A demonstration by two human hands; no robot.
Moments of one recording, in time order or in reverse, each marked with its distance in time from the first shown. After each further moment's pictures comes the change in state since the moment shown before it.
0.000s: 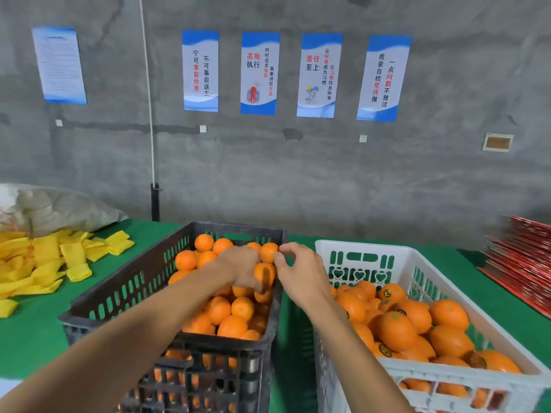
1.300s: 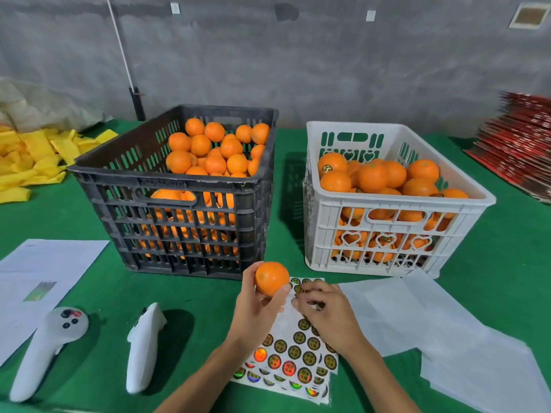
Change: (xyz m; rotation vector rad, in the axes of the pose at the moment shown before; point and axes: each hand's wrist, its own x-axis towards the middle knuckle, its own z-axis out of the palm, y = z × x) left_hand -0.241 0.169 0.260 -1.625 0.330 -0.212; right_hand -0.308 0.165 0.030 0.141 -0.265 0.191
